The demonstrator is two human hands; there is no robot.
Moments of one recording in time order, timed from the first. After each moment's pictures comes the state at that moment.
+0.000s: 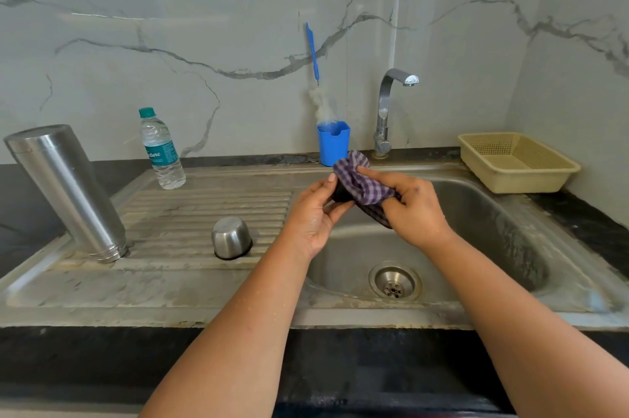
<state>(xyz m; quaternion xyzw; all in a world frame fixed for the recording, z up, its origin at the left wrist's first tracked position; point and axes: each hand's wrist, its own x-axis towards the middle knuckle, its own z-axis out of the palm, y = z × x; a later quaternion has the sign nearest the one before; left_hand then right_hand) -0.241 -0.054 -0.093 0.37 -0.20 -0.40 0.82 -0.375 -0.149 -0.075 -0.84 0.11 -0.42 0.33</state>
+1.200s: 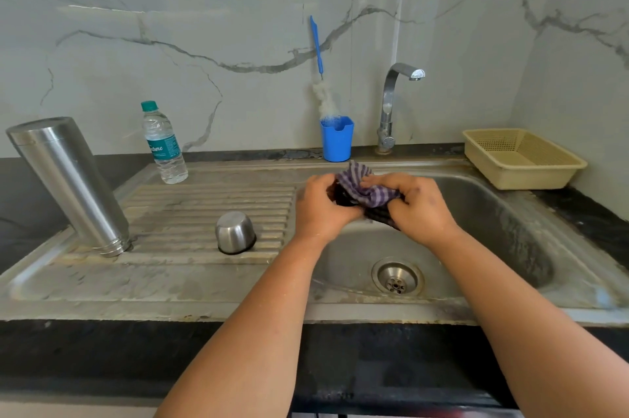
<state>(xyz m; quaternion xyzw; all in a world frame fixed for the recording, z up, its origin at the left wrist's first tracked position) -0.238 -0.054 -0.107 0.73 -0.39 0.01 0.56 -0.374 -0.153 -0.081 -0.86 0.14 -0.38 0.31</state>
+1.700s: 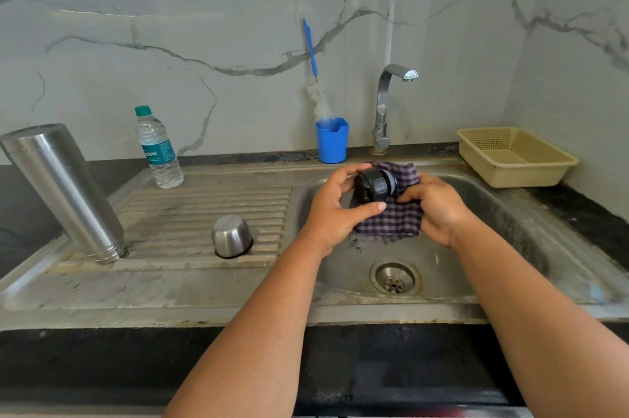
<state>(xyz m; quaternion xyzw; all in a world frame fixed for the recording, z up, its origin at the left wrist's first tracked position) -0.256 -0.053 -0.099 0.60 -0.47 -0.17 0.62 -0.380 -0.175 -0.077 -0.57 0.26 -0.30 0.72</state>
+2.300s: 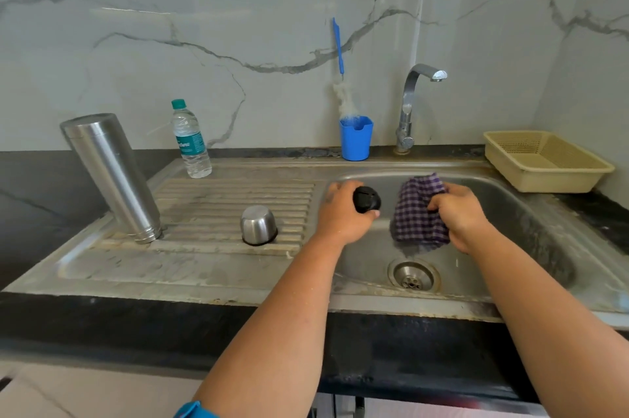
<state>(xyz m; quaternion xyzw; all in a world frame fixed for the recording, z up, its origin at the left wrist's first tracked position) -0.246 -0.045 -0.103 0.82 -0.39 -0.07 0.41 -0.379 -0.177 -0.093 -0.64 0.39 -0.31 0.58</state>
